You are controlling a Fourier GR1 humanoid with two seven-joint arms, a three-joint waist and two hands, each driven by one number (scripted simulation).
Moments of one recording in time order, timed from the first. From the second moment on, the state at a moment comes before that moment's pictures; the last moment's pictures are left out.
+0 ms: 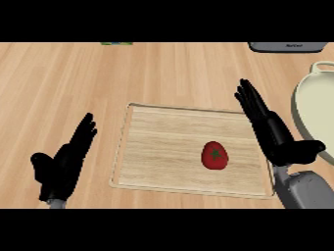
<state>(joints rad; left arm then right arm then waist) 0.02 0.33 -0.35 -1.65 0.23 0.32 0.16 -0.23 -0.33 0.32 -1.51 -0.31 -0.12 -0.13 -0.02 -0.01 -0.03</state>
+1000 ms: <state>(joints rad) -0.24 0.37 -0.07 -1.57 0.31 0.26 0.02 -0.35 -0.78 0.14 -1.29 -0.05 0.36 -0.74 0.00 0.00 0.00</state>
